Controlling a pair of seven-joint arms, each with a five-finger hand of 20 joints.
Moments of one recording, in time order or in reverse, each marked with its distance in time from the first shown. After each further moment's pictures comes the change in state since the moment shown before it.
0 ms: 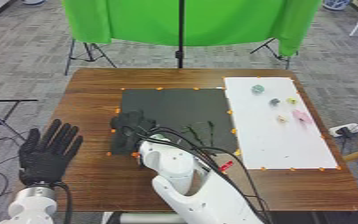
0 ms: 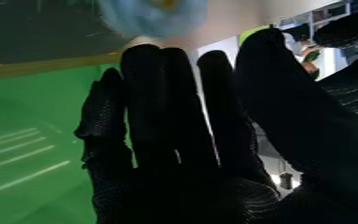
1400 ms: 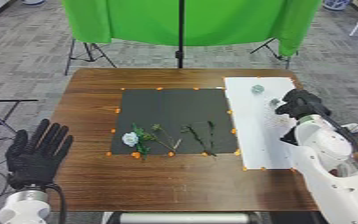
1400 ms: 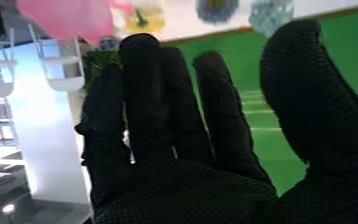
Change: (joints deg) left arm 2.3 -3.5 -3.2 -1.8 2.7 0.0 0.1; right arm -14.7 30.4 40.5 -11.9 18.0 2.0 22.5
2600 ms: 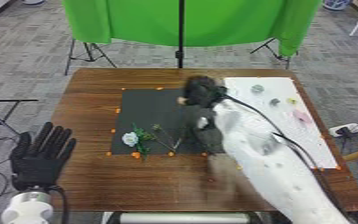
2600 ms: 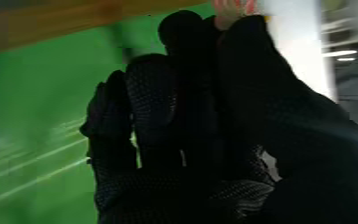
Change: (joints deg) left arm -0.5 0.0 1.3 0.3 -0.4 0.9 -0.6; right arm 21.2 -14.8 -26.8 10.0 2.3 2.0 -25.6
